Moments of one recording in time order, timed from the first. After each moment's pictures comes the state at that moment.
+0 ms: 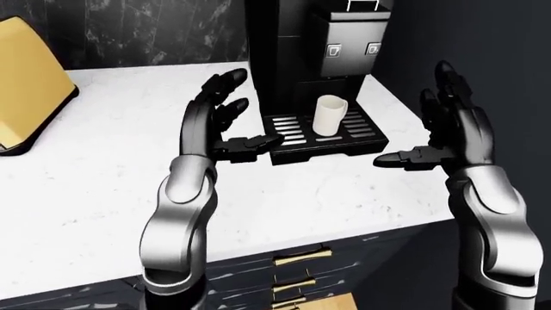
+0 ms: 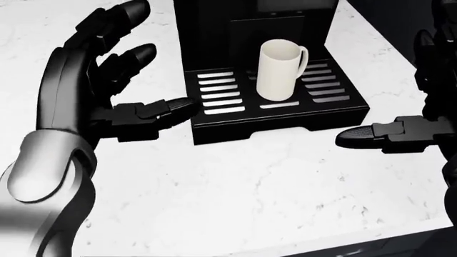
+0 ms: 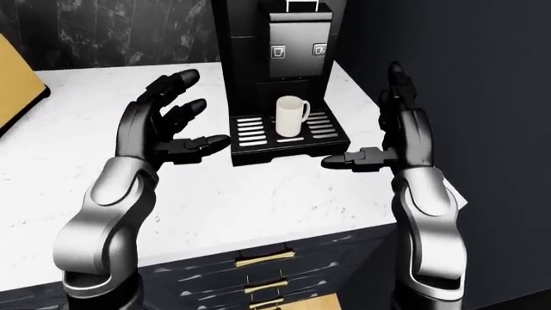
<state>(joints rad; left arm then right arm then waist) -0.56 0.04 0.01 -0.51 0.02 0.91 0.07 -0.37 -0.32 -0.30 -0.40 0.11 0.56 0.11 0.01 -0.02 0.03</state>
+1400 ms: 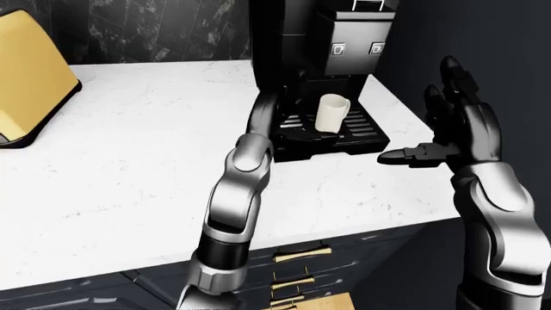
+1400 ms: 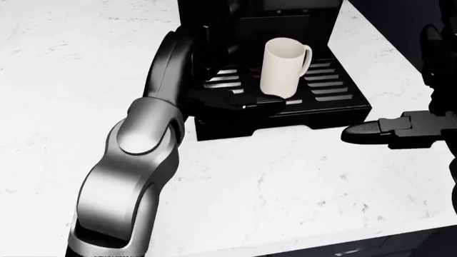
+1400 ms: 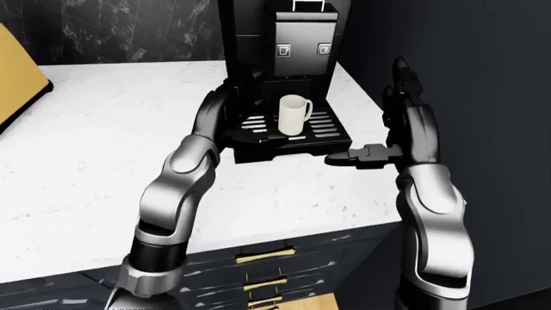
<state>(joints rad) -0.75 -0.11 -0.08 -0.05 0.05 0.65 0.00 -0.39 -0.34 -0.32 -0.40 0.13 0.58 0.12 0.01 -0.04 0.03</state>
